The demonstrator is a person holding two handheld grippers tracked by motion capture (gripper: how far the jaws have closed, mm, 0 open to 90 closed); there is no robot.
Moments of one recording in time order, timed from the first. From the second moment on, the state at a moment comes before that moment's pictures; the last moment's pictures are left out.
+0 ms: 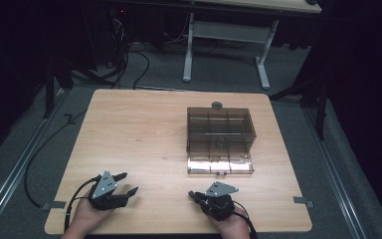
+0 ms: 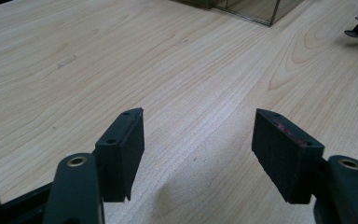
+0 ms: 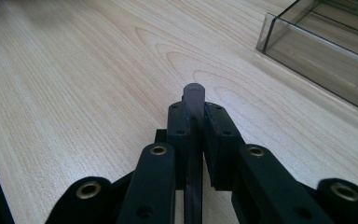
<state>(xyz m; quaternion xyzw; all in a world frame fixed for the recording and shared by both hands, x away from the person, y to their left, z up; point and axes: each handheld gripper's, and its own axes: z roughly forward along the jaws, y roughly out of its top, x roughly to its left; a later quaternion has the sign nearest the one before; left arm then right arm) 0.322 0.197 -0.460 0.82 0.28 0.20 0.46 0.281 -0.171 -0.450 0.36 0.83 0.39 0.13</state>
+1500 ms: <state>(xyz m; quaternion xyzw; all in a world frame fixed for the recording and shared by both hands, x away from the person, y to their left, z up) 0.323 0.198 -0.460 0.82 0.28 0.19 0.46 0.268 -0.246 -0.450 0.45 0.80 0.35 0.20</state>
